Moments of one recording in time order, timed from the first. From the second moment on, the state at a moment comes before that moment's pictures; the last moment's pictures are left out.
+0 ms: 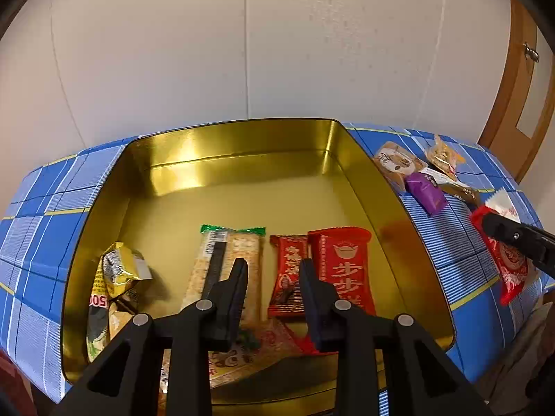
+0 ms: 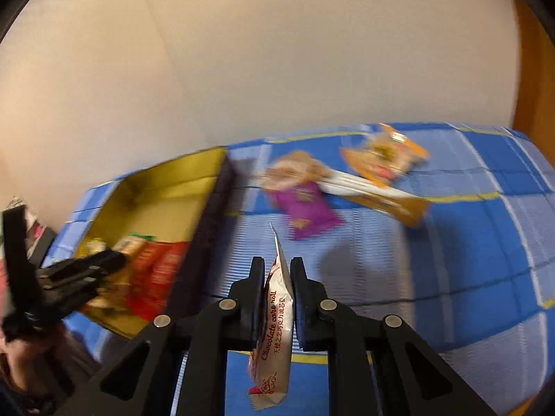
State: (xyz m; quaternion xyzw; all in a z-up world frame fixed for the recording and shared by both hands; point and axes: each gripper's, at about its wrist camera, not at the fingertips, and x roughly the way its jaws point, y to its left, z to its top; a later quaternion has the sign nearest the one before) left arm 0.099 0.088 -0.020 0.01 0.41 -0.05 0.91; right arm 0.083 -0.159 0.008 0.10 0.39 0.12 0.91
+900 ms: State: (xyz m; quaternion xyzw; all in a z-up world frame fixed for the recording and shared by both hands) left arm 0.097 0.105 -0.018 -0.03 0.41 -0.06 0.91; right arm 0.114 -0.067 -0.009 0.00 0.37 0.15 0.92
